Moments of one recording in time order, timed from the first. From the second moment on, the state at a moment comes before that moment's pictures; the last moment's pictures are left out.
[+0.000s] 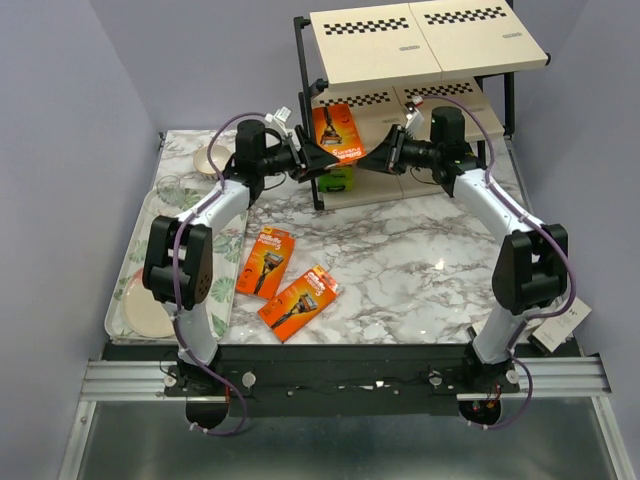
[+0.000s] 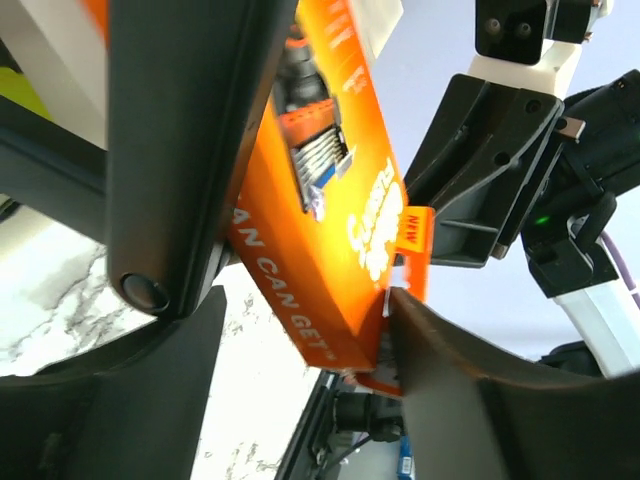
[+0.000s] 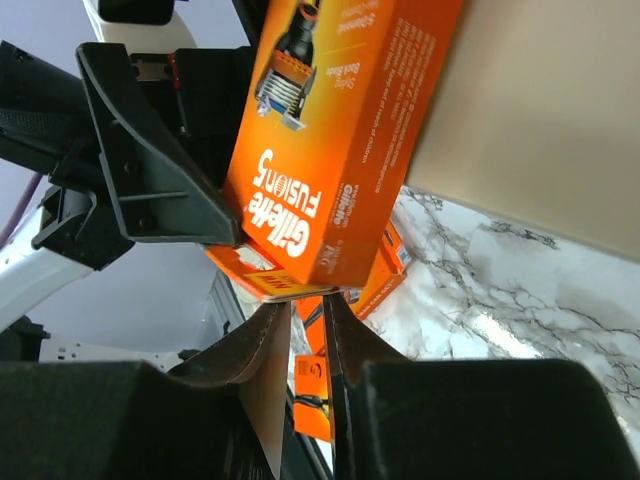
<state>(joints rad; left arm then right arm) -0.28 1.86 1.38 0.30 0.84 -1.01 0.24 1.78 1.48 -0.08 -0.83 0.66</state>
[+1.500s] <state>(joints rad) -0.10 1.61 1.14 0.13 0.86 -0.76 0.34 1.92 1.62 -0.02 -0.66 0.79</state>
